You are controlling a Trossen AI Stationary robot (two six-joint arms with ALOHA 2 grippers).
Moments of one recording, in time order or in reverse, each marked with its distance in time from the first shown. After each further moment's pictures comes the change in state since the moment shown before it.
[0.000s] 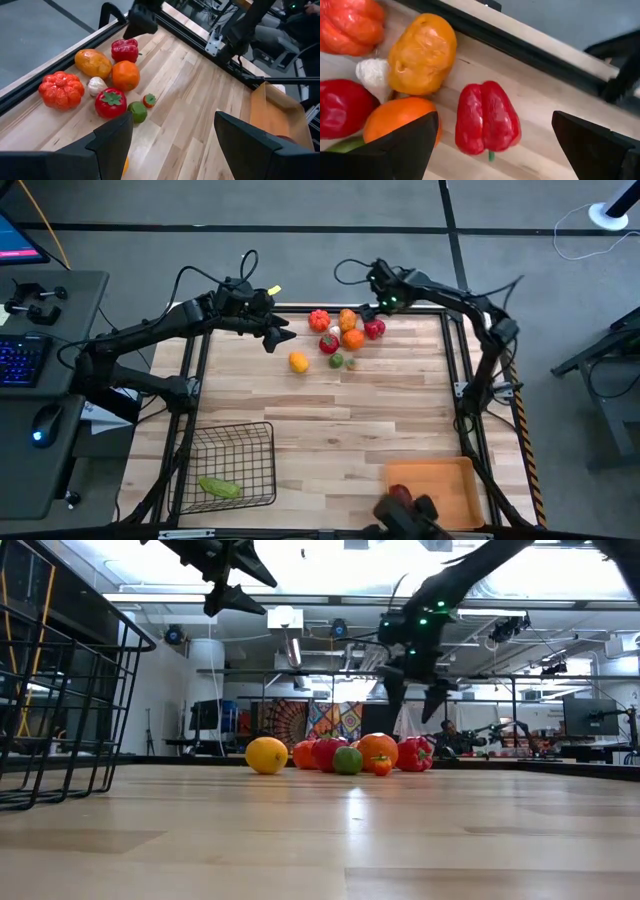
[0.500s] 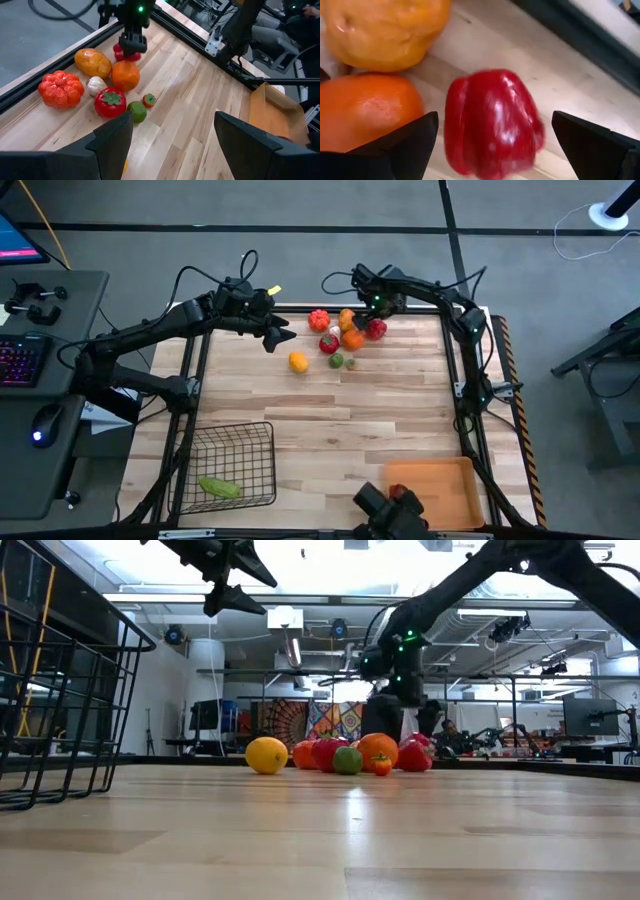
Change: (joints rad) left arm 0.000 0.000 0.000 0.000 0.001 -0.008; right arm 0.010 0.274 0.224 -0.246 -0.040 -0.090
